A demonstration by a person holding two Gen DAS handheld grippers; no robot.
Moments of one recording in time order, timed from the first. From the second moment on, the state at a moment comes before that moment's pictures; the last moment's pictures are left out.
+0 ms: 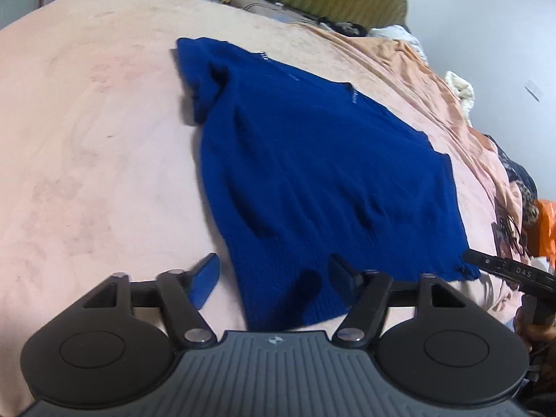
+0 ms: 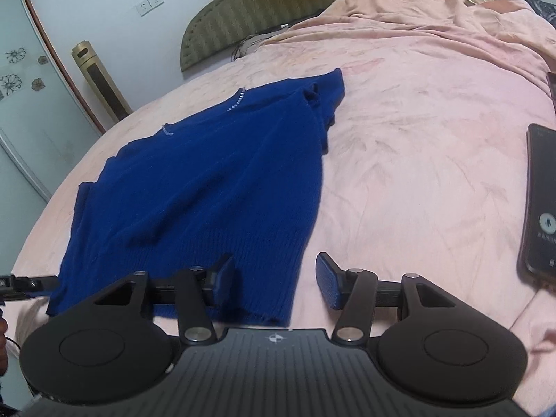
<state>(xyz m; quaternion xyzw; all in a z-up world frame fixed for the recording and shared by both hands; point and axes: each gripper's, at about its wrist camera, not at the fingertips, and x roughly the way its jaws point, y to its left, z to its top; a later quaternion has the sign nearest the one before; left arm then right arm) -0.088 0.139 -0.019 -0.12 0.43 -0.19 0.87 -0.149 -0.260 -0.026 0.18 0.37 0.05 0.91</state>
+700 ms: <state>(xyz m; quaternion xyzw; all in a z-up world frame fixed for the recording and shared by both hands) -0.171 0.165 0.100 -0.14 0.28 -0.27 0.91 -0.218 -0.270 0.065 0.18 0.27 0.15 0.93</state>
